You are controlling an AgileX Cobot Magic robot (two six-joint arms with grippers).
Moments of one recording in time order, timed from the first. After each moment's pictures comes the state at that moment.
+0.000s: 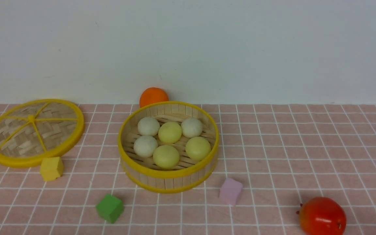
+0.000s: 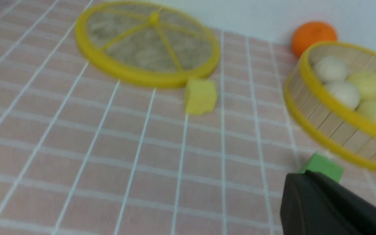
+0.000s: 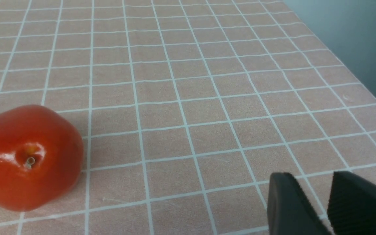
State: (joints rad) right arm -0.11 -0.01 0.02 -0.29 0.44 0.18; left arm -0.11 0.02 -0.09 0.16 0.45 -0.51
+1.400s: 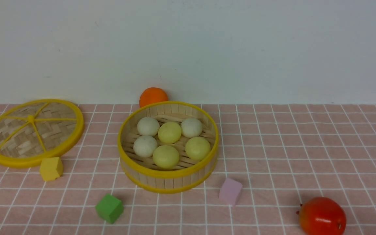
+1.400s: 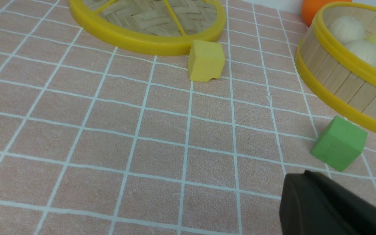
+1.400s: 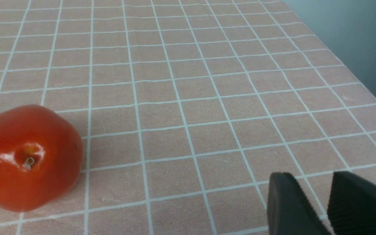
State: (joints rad) right arm -0.11 -0.01 0.02 -0.29 0.44 0.18; left arm -0.11 -0.01 0.02 0.14 0.38 -0.46
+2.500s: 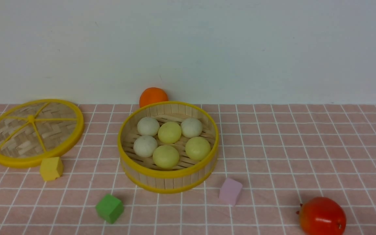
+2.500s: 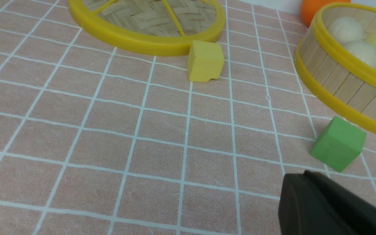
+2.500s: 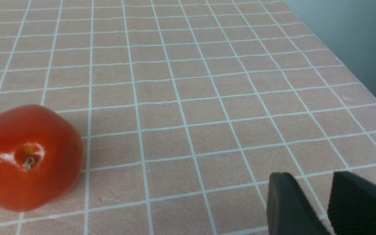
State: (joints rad) right arm -0.11 -0.01 0.02 -0.29 0.44 0.18; left arm -0.11 -0.01 0.02 0.14 0.37 -0.46
